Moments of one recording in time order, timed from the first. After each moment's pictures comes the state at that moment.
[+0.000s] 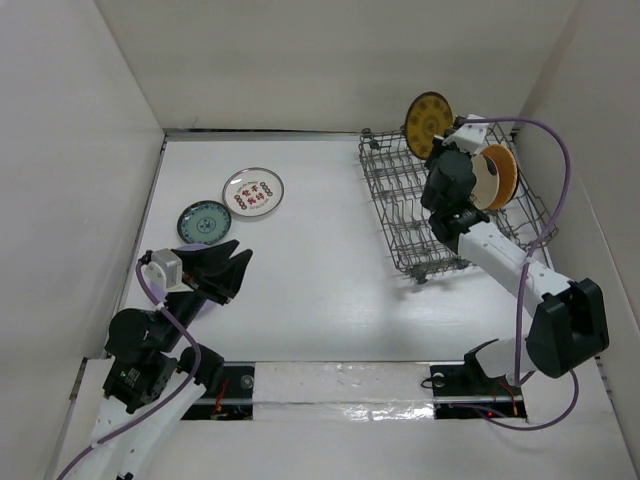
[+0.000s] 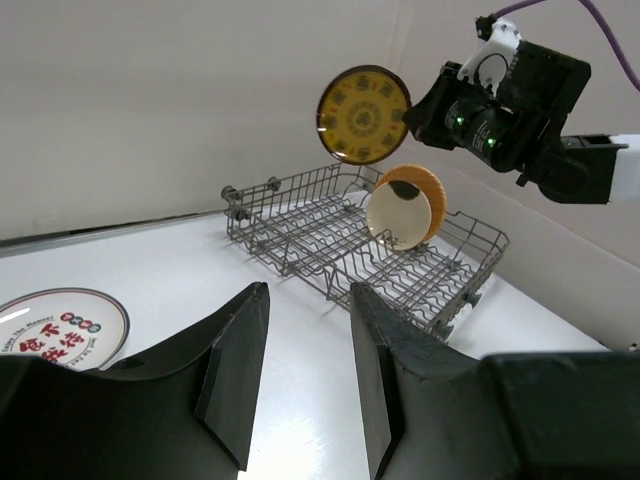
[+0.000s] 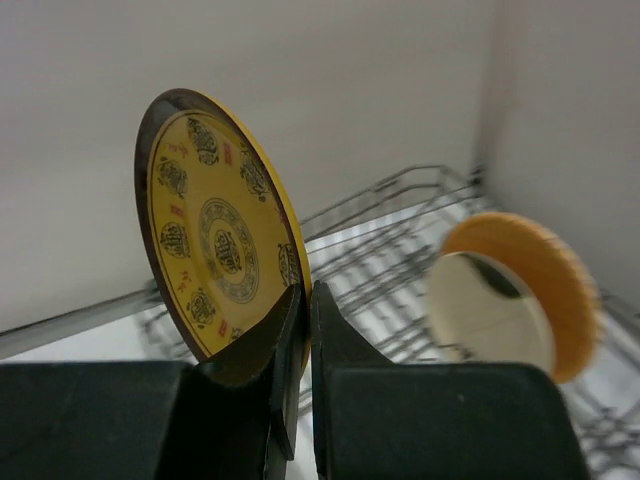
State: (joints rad) left arm -0.51 0.16 0.62 -0.15 0.12 -0.26; right arm 0.46 1.40 1.09 0.44 0.78 0.07
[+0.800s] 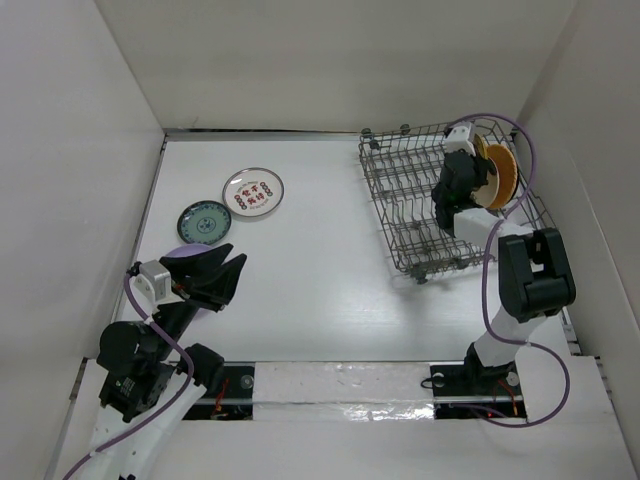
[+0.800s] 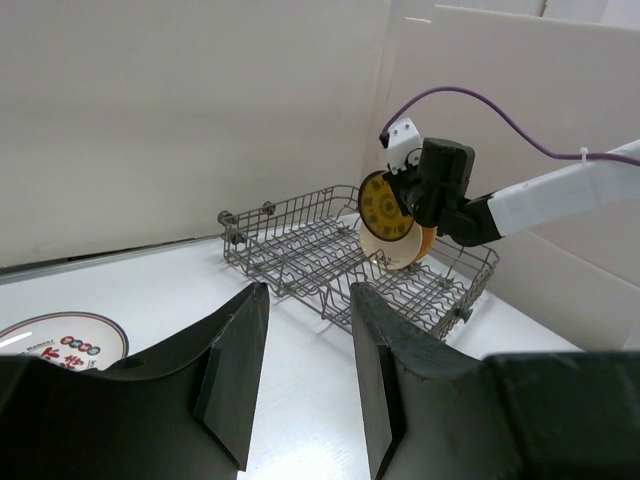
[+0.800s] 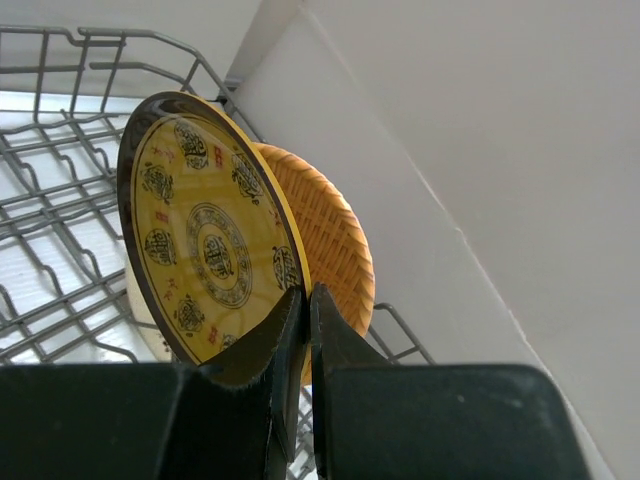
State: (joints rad) left arm -0.51 0.10 0.62 -0.14 0.13 -0.26; right arm 0.19 1.71 1.02 0.68 0.90 -0.58
